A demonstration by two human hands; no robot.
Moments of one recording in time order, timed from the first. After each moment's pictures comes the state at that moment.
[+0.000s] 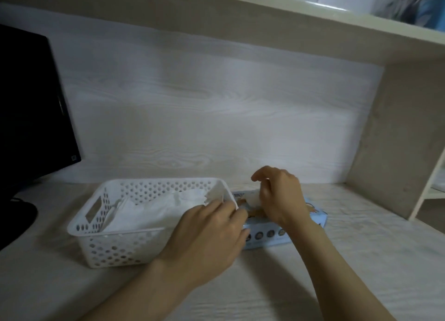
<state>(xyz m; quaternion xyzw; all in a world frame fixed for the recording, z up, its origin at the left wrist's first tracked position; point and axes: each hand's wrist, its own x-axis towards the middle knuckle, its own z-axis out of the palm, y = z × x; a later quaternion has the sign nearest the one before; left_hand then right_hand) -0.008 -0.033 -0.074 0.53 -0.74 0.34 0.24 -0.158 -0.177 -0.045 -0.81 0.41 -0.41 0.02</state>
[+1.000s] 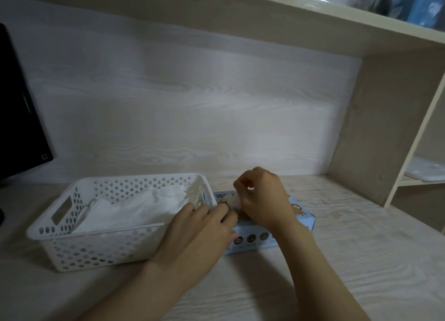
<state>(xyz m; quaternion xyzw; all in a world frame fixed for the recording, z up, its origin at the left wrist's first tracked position) -0.024 -0.055 -0.094 0.52 -0.75 0.38 0.17 -0.172 -0.183 -0.062 -0.83 0.39 -0.40 0.02</state>
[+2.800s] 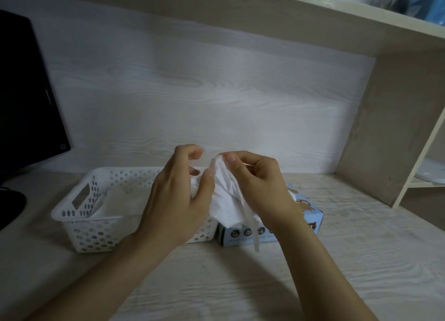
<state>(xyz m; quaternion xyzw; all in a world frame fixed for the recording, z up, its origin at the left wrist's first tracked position) 0.004 -0.025 -0.050 0.58 -0.59 0.06 0.56 -0.146 -0.116 -0.026 -0.72 0.22 -0.50 0.42</state>
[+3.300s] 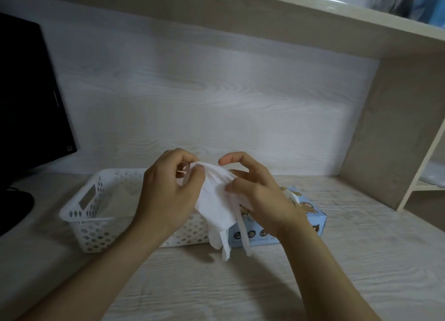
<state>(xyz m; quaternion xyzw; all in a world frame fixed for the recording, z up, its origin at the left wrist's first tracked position) 0.022 -0.025 -0.040 0.58 -0.54 0.03 0.61 -0.150 -0.120 -0.030 -0.71 0.17 -0.36 0.57</state>
